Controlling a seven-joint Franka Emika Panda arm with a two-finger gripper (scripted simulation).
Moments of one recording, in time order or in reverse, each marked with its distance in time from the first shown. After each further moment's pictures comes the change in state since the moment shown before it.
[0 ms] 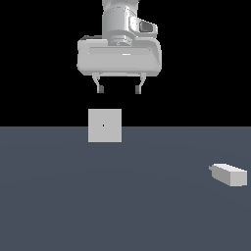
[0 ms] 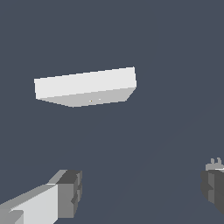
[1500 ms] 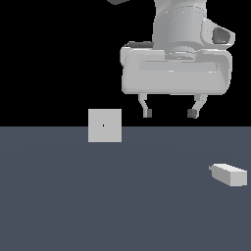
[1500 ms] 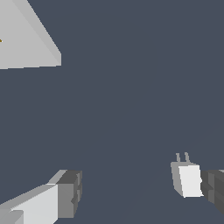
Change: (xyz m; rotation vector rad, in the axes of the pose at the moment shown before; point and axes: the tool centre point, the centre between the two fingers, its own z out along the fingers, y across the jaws) arm -0.057 0.109 0.060 -0.004 0.158 -0.060
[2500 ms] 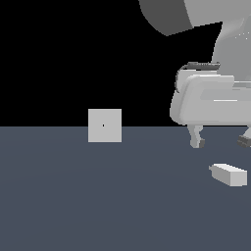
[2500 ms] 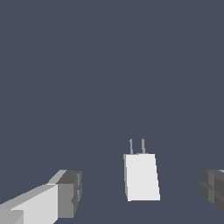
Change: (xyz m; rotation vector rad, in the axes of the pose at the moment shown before) arm -0.041 0.083 0.048 0.006 0.121 -0.046
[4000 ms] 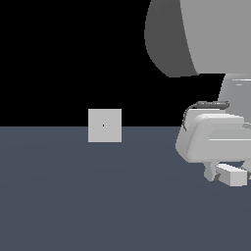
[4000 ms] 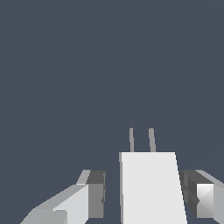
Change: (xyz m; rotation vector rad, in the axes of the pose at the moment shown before) arm -0.021 0.009 0.053 0.003 0.013 -0.008
